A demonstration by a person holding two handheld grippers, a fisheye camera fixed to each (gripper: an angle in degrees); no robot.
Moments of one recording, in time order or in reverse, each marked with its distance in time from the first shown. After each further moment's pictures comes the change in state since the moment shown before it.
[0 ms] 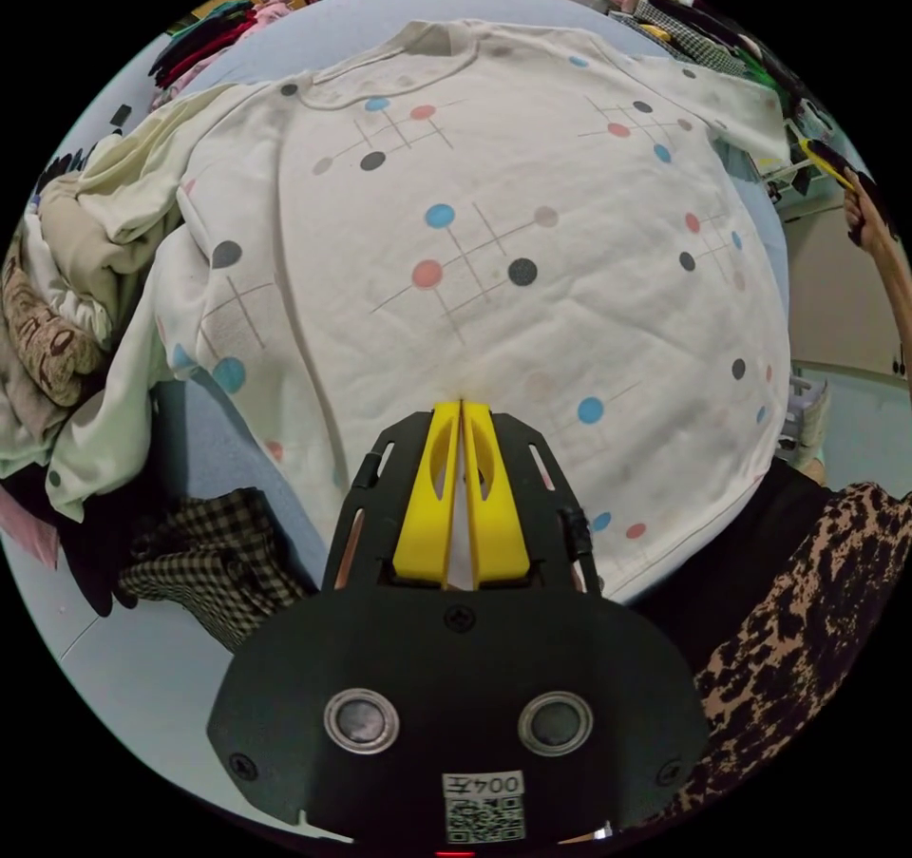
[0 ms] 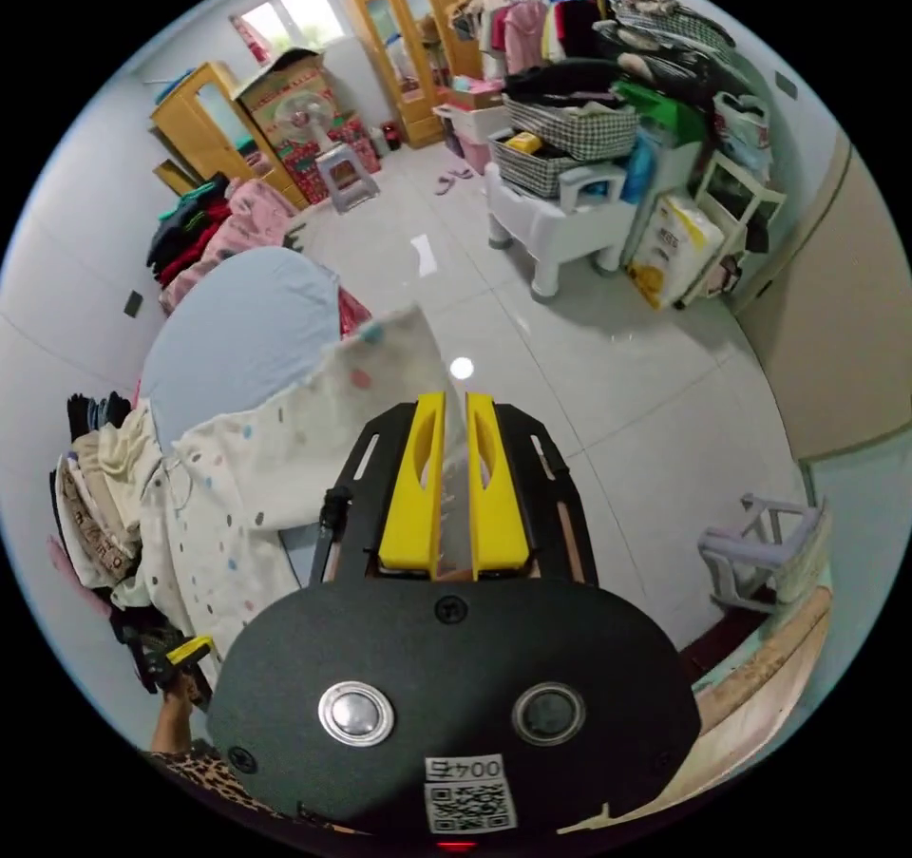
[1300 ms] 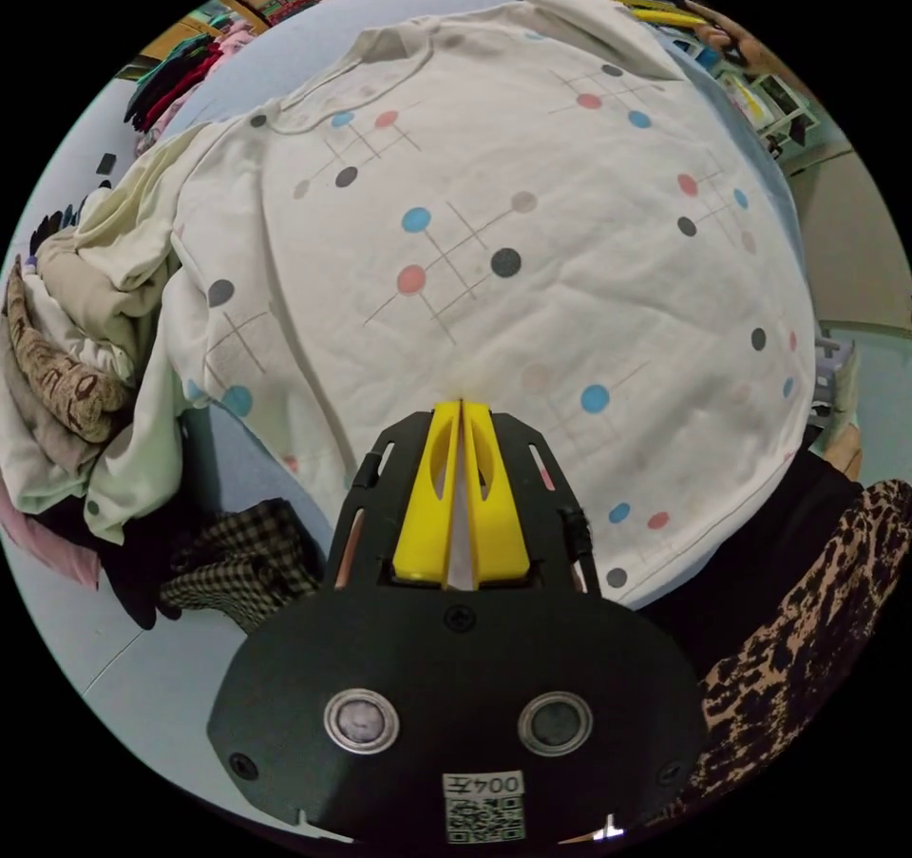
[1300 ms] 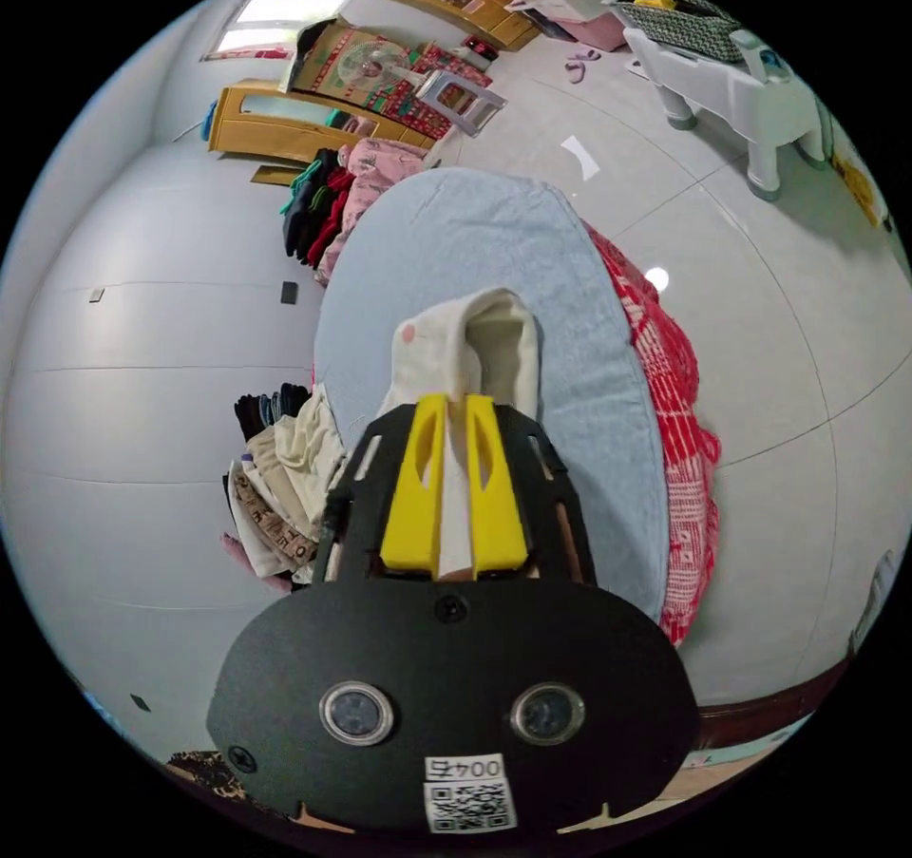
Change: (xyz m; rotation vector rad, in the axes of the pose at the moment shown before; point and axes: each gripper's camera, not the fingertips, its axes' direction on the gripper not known) left arm 0.042 0.063 -0.041 -0.037 -0.115 0.070; right arm -0.104 0.026 0.128 -0.350 -0.667 0.046
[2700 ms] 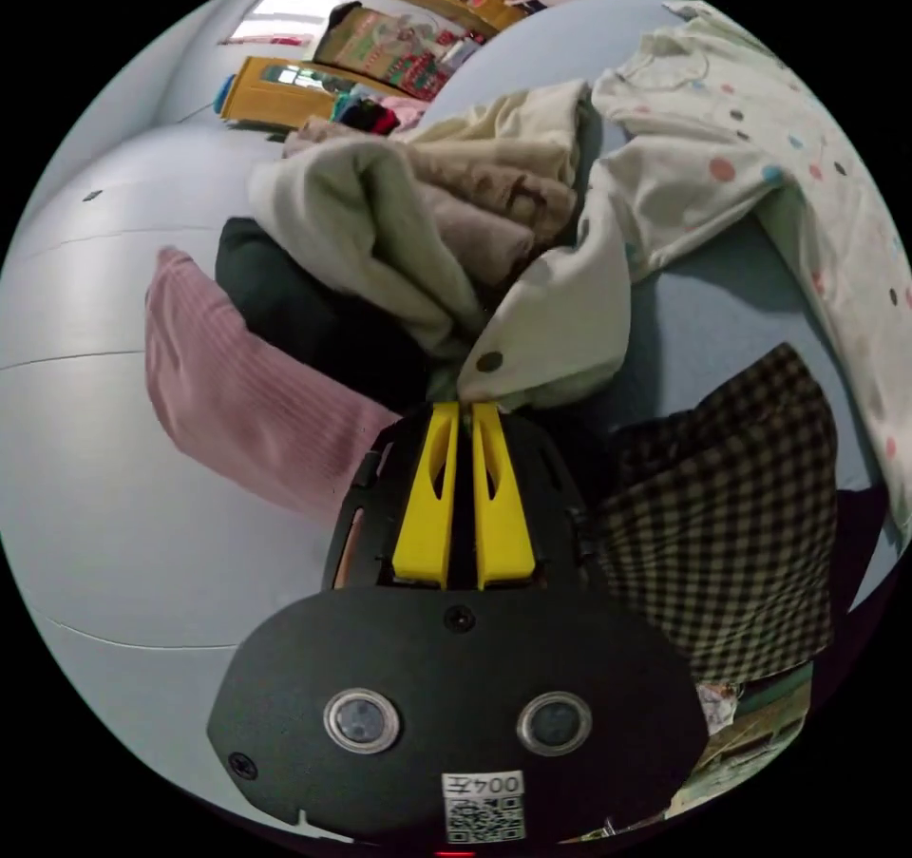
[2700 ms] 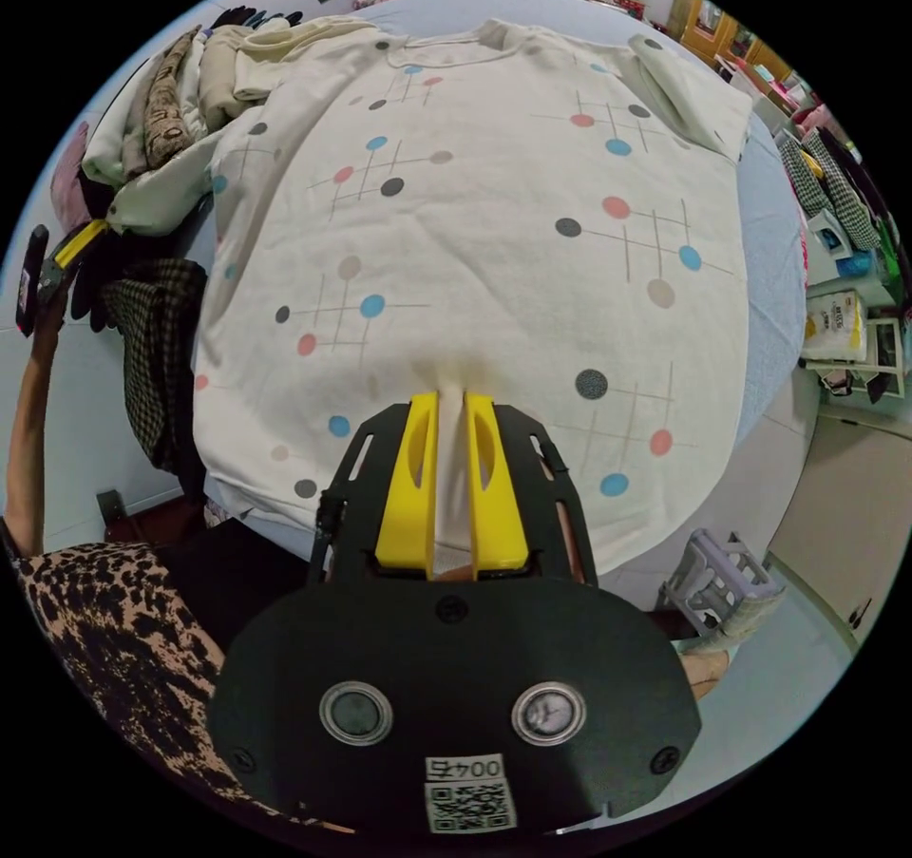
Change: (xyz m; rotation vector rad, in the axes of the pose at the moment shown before) left arm -0.306 0.277 -0.090 0.189 -0.705 -0.007; right arm -0.277 0.528 0.325 -0.370 0.702 -0.415
